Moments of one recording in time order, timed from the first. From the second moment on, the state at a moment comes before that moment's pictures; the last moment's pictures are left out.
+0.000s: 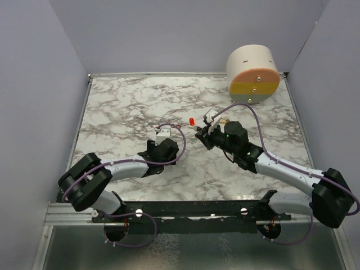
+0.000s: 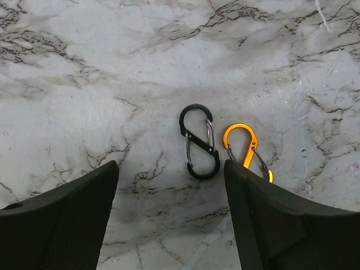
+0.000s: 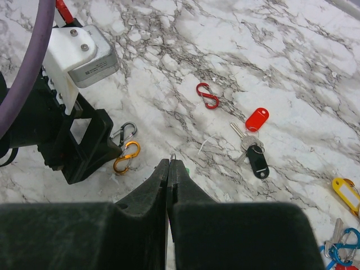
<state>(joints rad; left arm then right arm) -0.84 1.43 0.56 -0.03 -0.50 -0.58 0.76 1.20 0.67 0.26 -0.09 -0.04</state>
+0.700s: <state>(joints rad) -0.84 1.48 0.58 0.03 -0.51 -0.57 0.76 1.20 0.67 0.26 -0.09 -0.04</state>
